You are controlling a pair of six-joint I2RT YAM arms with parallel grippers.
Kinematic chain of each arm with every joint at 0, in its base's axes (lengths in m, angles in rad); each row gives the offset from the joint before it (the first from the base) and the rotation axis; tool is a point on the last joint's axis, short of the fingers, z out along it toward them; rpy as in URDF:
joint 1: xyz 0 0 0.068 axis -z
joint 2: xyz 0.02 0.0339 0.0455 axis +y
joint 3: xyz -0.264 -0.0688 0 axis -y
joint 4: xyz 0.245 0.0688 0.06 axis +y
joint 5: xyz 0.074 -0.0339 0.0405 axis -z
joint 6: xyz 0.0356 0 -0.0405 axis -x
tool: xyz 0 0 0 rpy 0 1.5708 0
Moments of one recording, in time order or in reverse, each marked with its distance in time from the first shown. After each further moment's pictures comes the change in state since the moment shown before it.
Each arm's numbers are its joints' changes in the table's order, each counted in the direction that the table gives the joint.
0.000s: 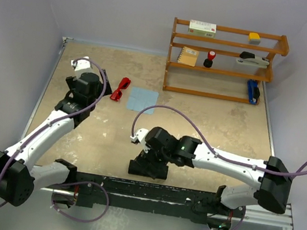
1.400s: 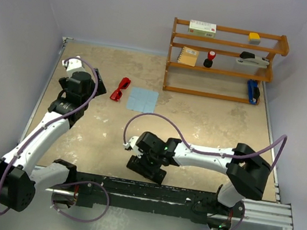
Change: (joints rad) left arm -0.111 -0.047 -0.002 0.060 0.085 0.032; right arm -0.009 0.238 -0.062 -0.159 -0.063 0.049
